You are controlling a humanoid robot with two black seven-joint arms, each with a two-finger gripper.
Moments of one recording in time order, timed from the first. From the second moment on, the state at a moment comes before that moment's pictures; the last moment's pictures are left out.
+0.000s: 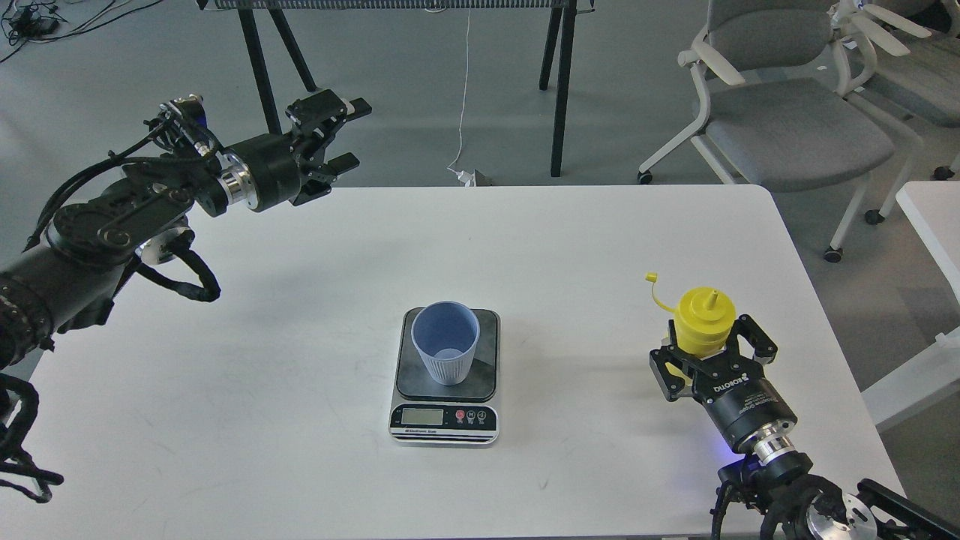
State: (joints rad) left arm -1.07 0.35 -0.16 -0.51 0.54 -0.49 -0.49; right arm 0.04 -0.43 0.77 1.30 0.48 0.49 0.27
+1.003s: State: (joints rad) left arm -1.07 0.35 -0.16 -0.51 0.54 -0.49 -0.49; right arm 0.02 -0.42 0.78 1.25 0.46 0.49 0.29
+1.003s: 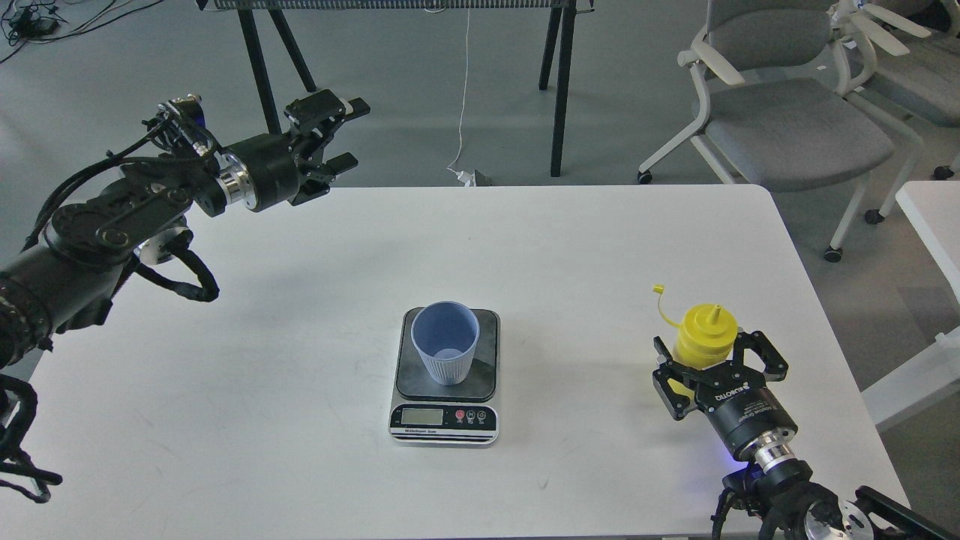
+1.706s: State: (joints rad) left arm -1.06 0.37 -0.16 -0.51 0.54 -0.49 -0.49; right arm -0.19 -0.56 0.81 1.40 0.47 0.49 0.29
